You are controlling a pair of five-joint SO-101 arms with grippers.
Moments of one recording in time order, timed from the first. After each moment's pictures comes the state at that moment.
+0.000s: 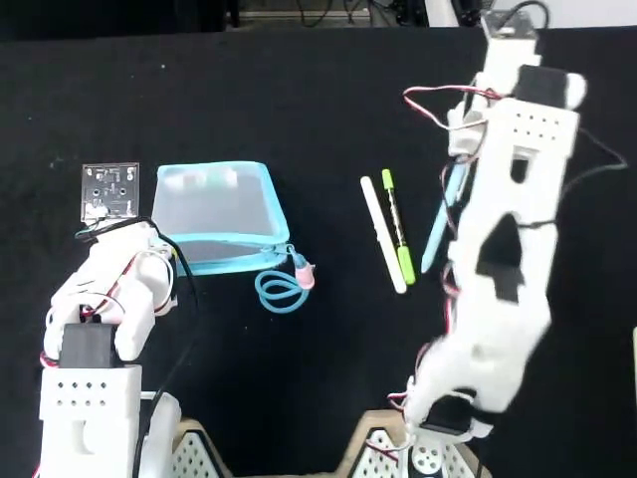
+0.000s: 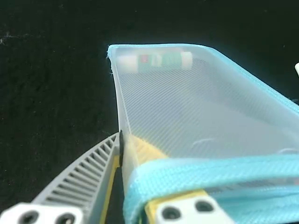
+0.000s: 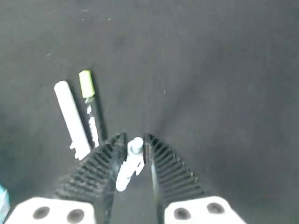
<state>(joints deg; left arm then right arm) -5.6 -69.7 59.6 58.5 0.0 12.7 24.2 -43.6 99.4 10.6</state>
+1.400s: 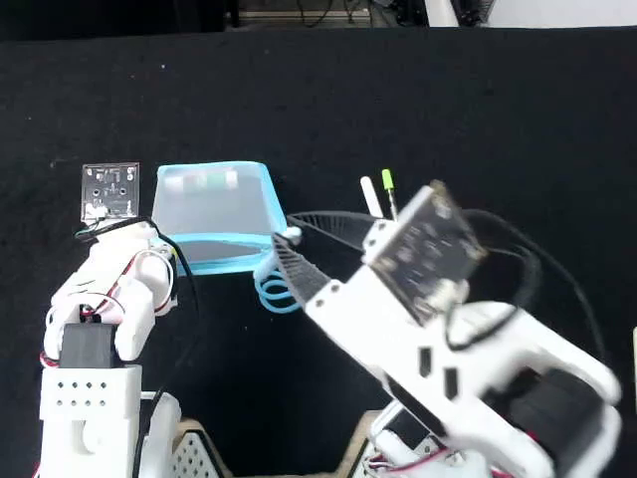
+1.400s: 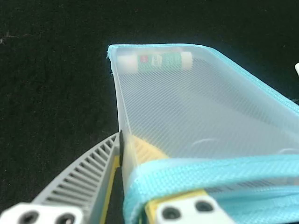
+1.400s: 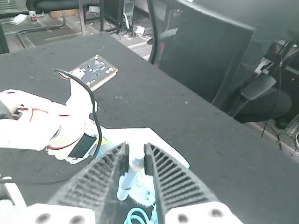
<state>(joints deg) -5.6 -69.7 59.6 58.5 0.0 -41.6 -53.5 2.2 81.5 10.6</state>
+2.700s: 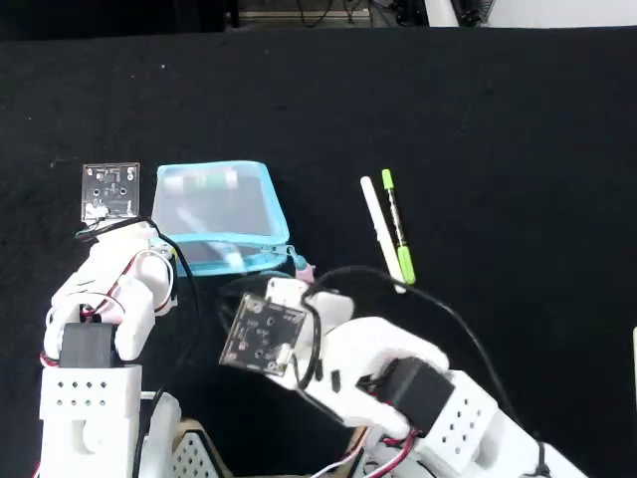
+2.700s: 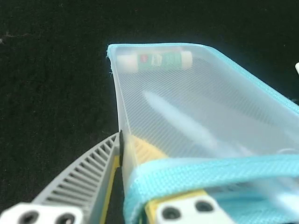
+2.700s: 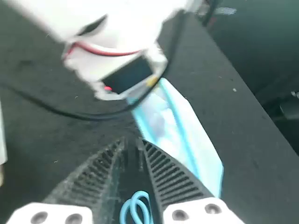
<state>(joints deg) -5.6 -69.6 59.7 58.5 0.0 -53.7 -69.1 58.7 48.4 27.1</state>
